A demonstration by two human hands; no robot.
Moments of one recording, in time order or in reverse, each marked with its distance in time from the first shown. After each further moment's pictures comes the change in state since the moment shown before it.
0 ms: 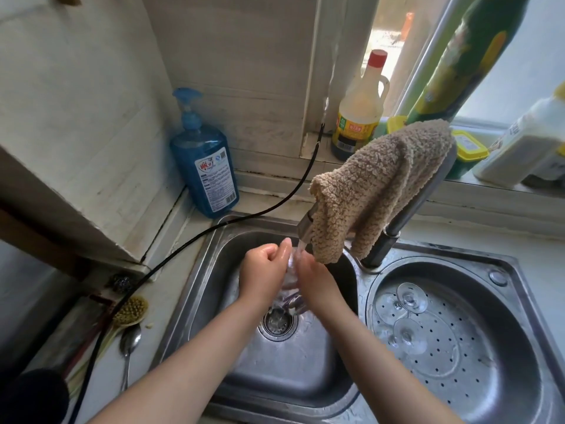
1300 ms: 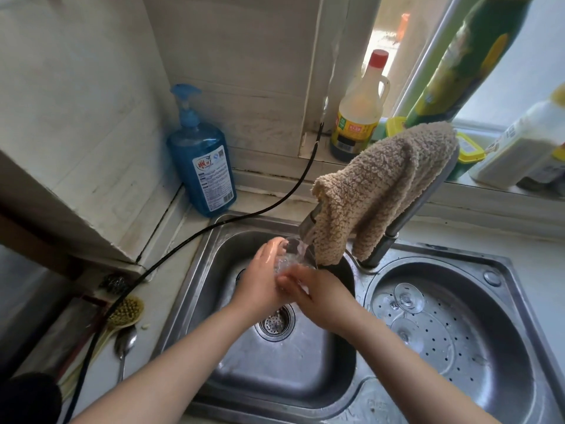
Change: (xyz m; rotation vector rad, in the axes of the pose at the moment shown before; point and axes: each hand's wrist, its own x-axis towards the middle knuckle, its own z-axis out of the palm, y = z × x) left_hand 0.000 -0.023 -0.013 0.251 -0.302 0.291; right_hand -0.010 0.008 -0.017 -0.337 -0.118 -0.590
